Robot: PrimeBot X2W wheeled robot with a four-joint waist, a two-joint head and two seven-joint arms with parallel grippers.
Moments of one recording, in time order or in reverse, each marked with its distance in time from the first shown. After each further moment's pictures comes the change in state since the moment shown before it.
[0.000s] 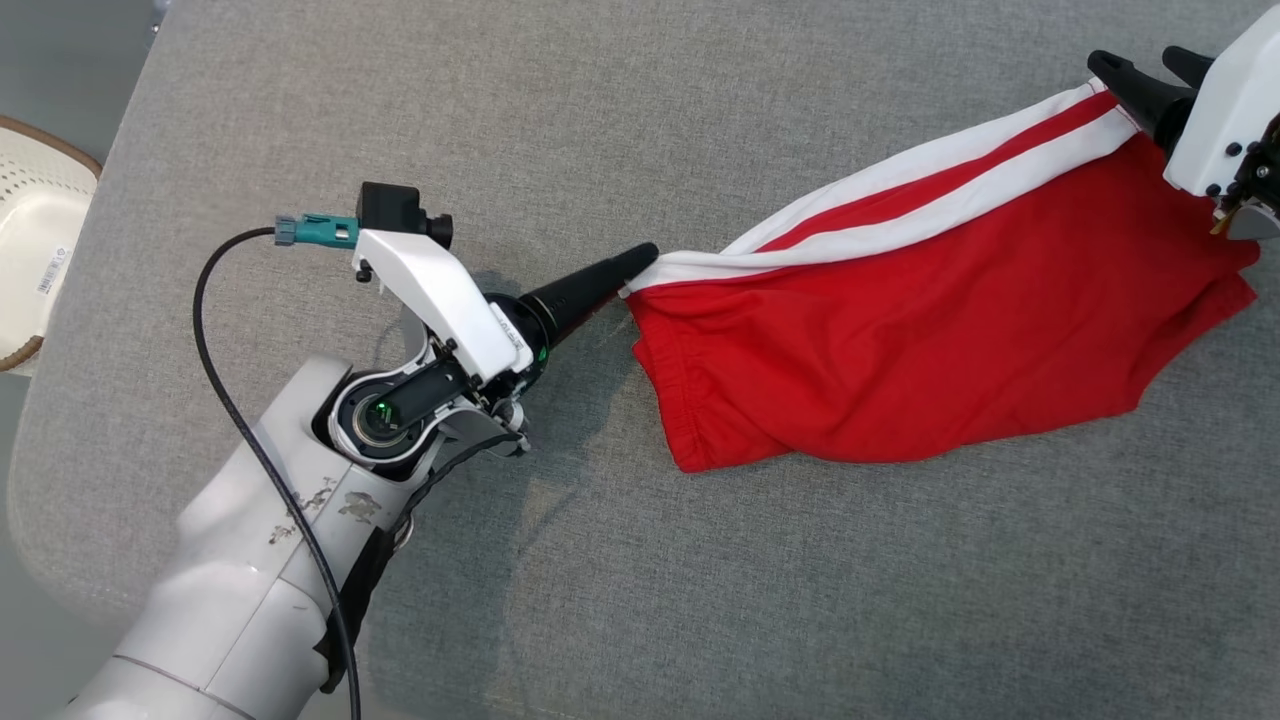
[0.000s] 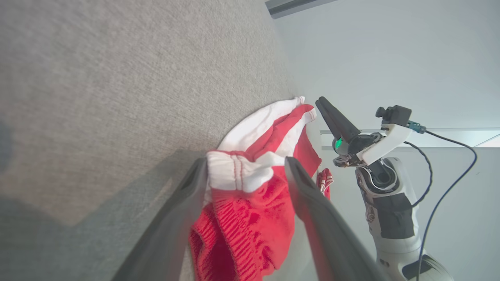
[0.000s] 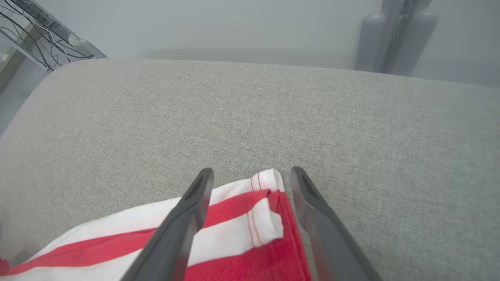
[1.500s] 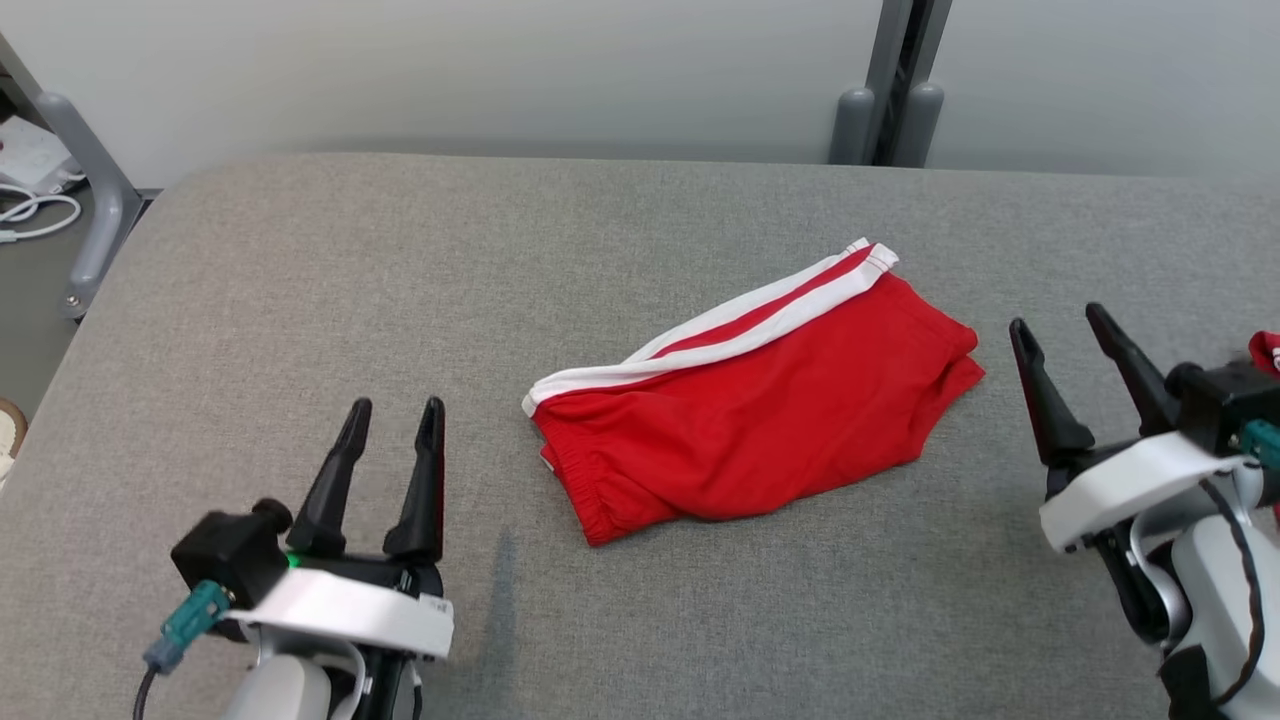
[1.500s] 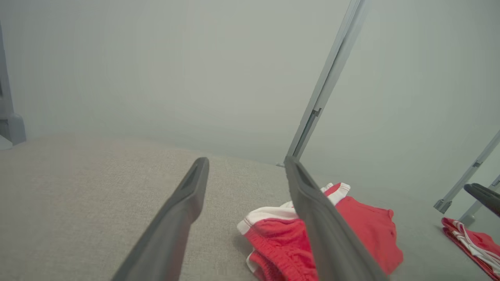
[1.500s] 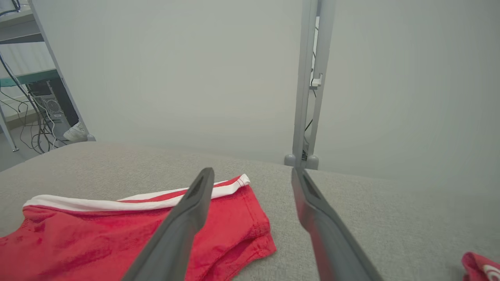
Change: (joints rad) left arm 0.632 -0.109 0.512 -0.341 1.259 0.002 -0.754; right arm 0.761 0.193 -0.512 -0.372 -0.658 0.000 -0.629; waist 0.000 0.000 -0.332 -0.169
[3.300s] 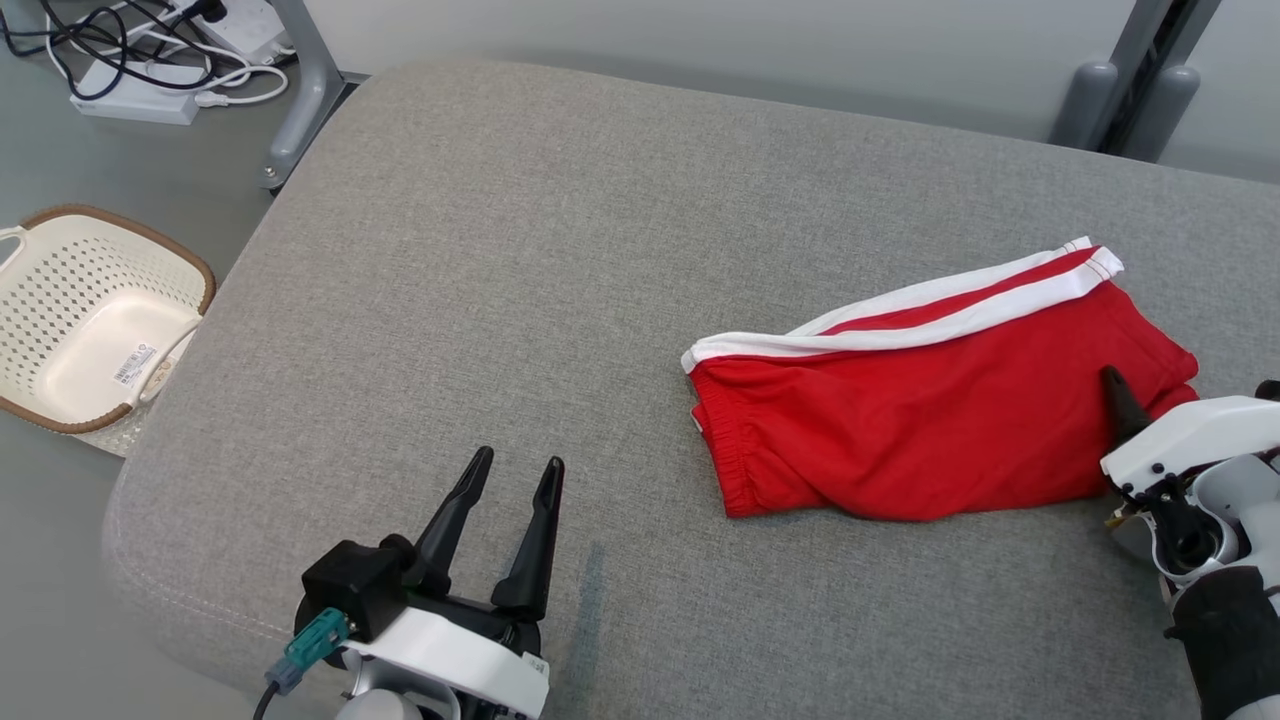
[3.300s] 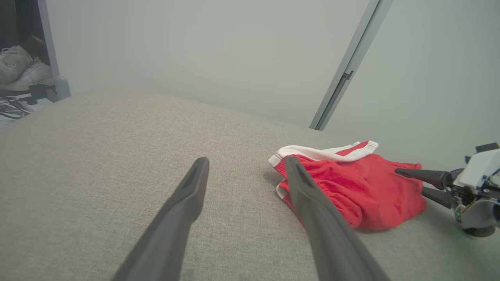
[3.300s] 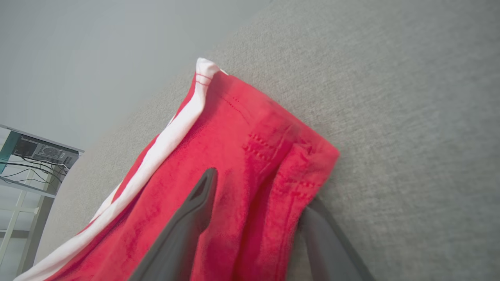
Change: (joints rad) left arm 0.052 -0.026 -0.165 0.001 0.042 0.012 0.000; right arm -0.213 0.119 -0.340 0.540 0.325 0.000 0.304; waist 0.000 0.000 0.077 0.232
